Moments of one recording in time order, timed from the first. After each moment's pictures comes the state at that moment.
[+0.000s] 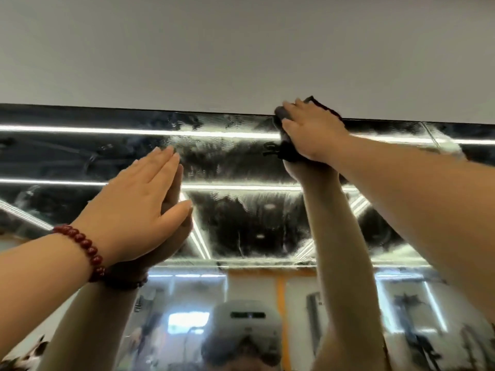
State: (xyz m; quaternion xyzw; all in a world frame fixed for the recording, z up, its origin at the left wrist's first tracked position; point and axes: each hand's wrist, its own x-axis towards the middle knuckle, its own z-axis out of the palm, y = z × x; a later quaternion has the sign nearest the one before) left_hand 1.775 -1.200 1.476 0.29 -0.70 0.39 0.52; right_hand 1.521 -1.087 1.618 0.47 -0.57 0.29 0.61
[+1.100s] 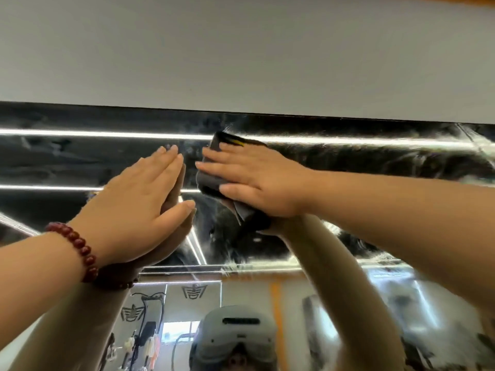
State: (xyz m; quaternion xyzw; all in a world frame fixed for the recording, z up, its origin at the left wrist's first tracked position) left_hand 1.864 -1.249 1.479 0.25 -0.72 0.40 0.51; right_hand 1.658 -1.149 1.539 0.66 -0.41 0.10 0.63
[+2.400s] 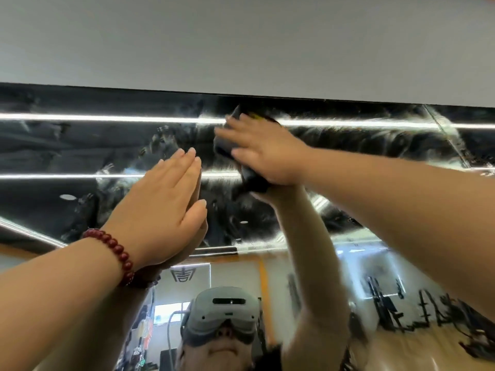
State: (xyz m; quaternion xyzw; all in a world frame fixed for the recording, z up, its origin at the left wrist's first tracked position) left_hand 1.848 -1.238 1.437 0.21 -0.74 0.41 0.49; right_hand 1.657 -1.144 1.529 0.60 -0.47 0.20 0.62
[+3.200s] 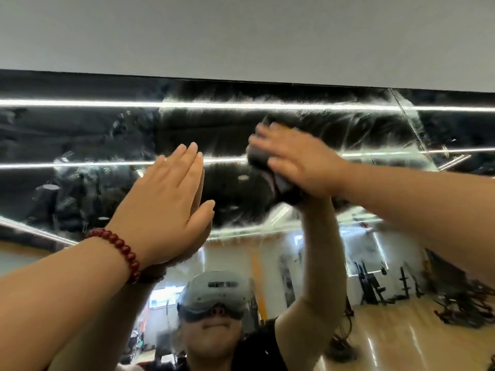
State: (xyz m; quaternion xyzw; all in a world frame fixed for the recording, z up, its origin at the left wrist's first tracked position) left_hand 1.803 -1.211 1.415 0.21 -0.75 0.41 0.48; right_hand 1.557 -1.094 1.476 0.61 -0.47 0.24 0.59
